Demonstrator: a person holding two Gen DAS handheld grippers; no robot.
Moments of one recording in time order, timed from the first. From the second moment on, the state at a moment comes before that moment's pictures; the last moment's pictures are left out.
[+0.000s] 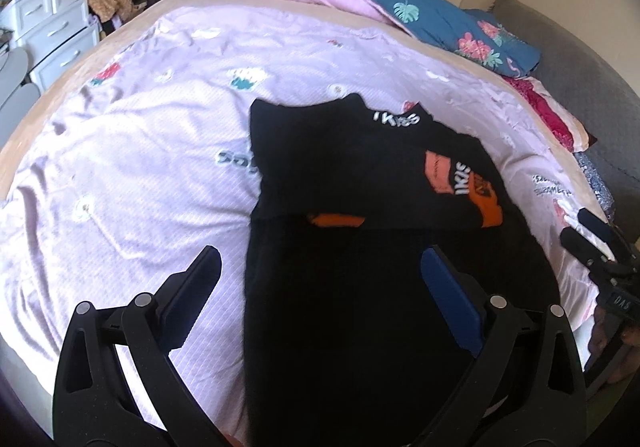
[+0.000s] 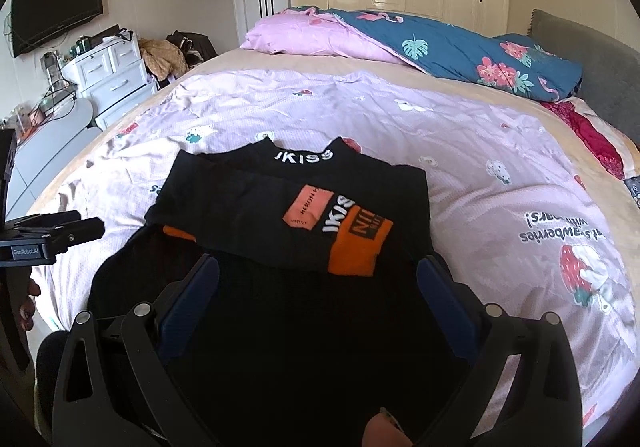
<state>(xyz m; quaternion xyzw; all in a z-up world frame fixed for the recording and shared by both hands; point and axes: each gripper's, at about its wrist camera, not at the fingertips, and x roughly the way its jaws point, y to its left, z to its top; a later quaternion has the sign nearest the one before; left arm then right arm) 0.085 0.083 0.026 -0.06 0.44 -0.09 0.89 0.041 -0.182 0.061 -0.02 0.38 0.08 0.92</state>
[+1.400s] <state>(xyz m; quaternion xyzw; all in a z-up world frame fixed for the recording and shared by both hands) -0.009 0.121 -0.047 -0.12 0.54 -0.15 0.82 -0.009 -0.223 0.034 -0.02 0.41 0.05 0.91</state>
